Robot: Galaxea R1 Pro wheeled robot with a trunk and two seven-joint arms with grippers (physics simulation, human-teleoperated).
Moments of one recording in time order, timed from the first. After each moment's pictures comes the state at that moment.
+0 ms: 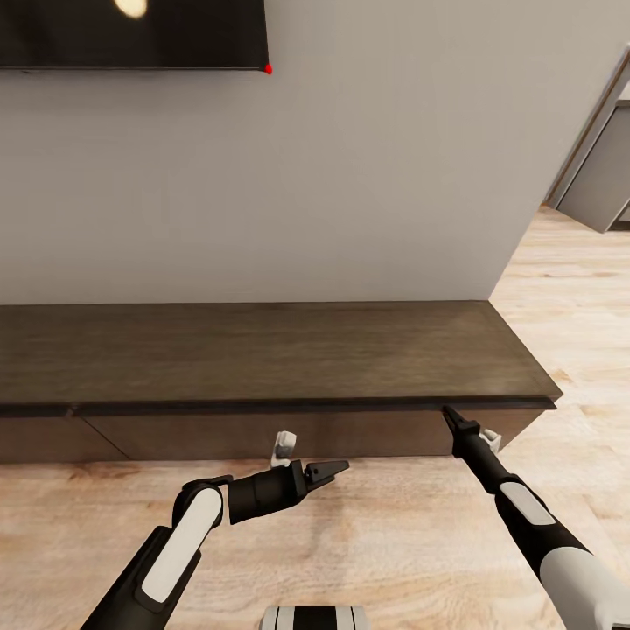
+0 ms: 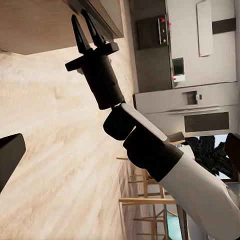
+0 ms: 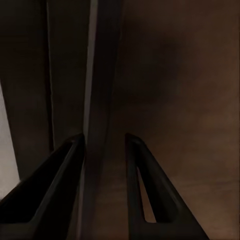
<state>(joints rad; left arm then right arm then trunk) -0.38 0.02 -0.32 -1.35 1.02 0.87 -0.44 -0.67 -0.22 -0.07 -0.46 -1.38 0.28 0.63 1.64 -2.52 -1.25</state>
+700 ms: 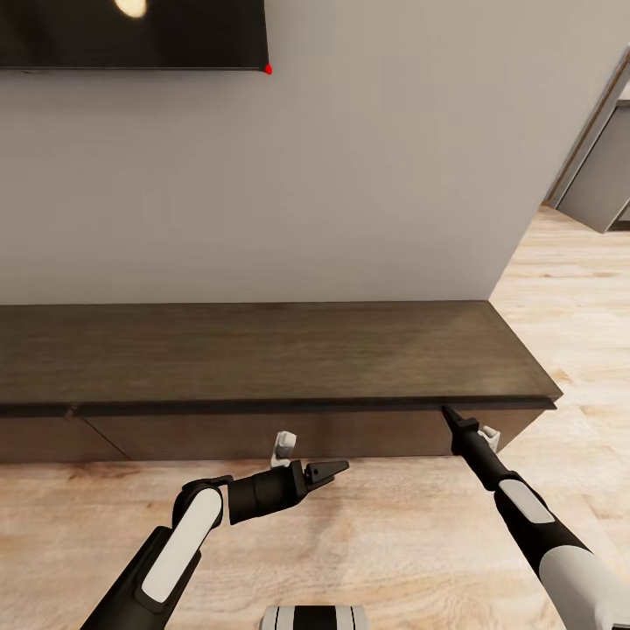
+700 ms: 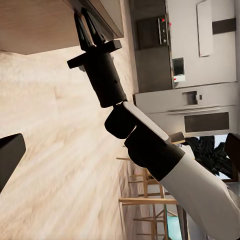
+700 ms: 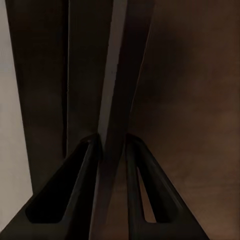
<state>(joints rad) -0.38 0.02 -0.32 -1.35 1.02 0.87 -0.44 -0.67 -0.22 -0.07 -0.48 -1.37 0.28 0.63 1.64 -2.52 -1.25</state>
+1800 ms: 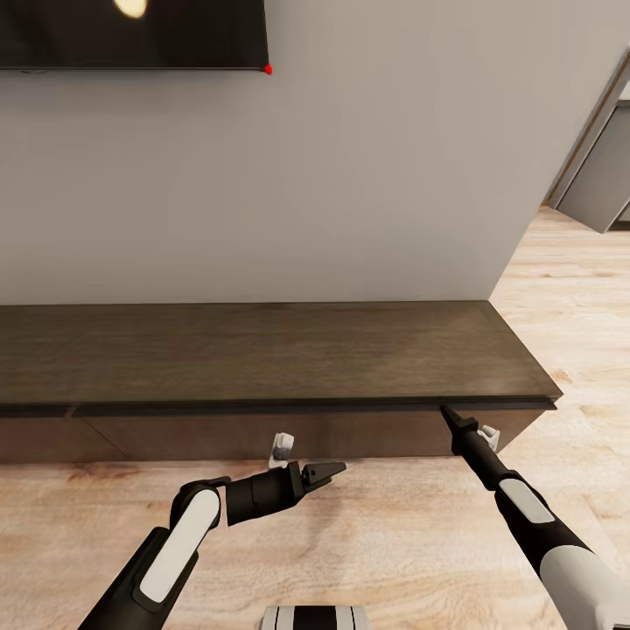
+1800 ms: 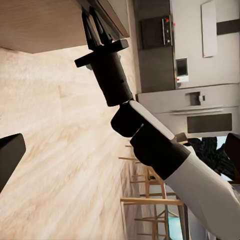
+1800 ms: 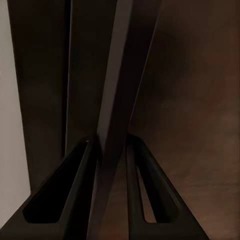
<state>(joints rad) -0.38 0.03 -0.32 -1.34 1.02 0.87 -0.44 -0.67 -0.22 -0.07 -0.49 -1.34 0.28 0.63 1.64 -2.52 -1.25</state>
